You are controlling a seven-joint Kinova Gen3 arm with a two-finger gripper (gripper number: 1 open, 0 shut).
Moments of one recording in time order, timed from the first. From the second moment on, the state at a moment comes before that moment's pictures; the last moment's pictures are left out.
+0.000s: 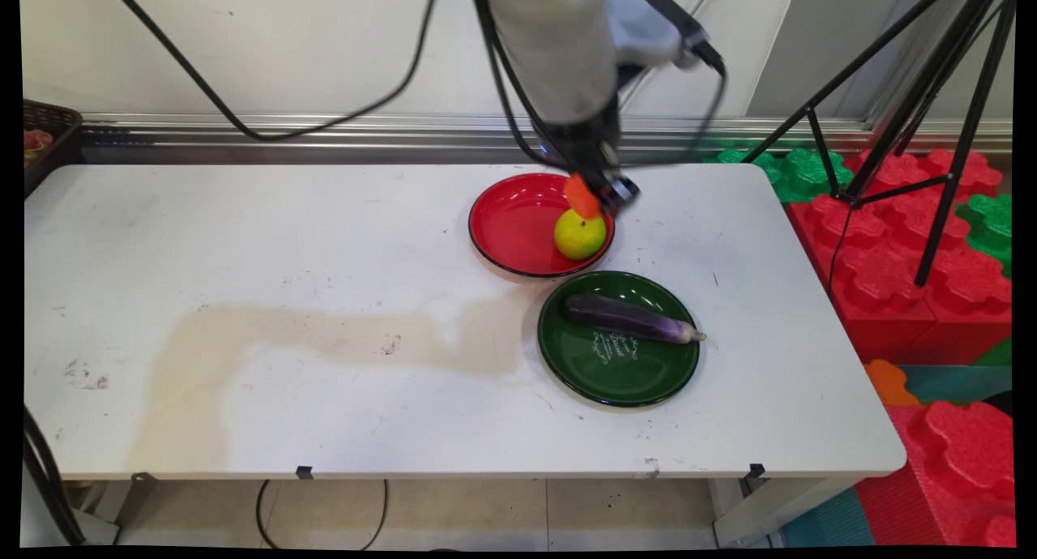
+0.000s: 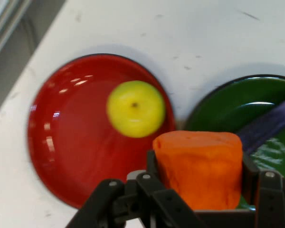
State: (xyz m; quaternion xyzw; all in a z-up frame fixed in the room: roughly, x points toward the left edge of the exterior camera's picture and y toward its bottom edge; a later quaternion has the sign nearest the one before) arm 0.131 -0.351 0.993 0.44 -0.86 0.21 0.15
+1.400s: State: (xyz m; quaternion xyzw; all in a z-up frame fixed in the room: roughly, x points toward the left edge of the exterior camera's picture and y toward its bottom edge) arm 0.248 -0.447 0.885 0.37 -0.91 0.16 0.07
